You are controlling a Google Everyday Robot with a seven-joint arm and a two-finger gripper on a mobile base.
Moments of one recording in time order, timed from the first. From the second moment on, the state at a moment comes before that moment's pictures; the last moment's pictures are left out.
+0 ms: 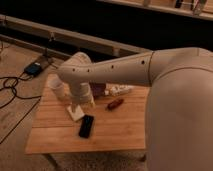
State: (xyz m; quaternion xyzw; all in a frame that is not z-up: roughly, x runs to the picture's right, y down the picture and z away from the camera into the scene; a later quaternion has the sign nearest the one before) arm -0.107 0.103 0.703 -0.26 0.23 0.64 0.68
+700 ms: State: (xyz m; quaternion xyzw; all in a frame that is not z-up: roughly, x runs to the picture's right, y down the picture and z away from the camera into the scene) arm -0.108 0.040 0.786 -0.20 0.20 0.55 0.79
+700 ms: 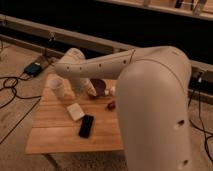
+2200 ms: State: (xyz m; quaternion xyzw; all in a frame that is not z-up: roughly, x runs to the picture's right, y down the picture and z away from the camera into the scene) arm -0.133 0.022 0.934 -0.24 0.19 0.44 0.84
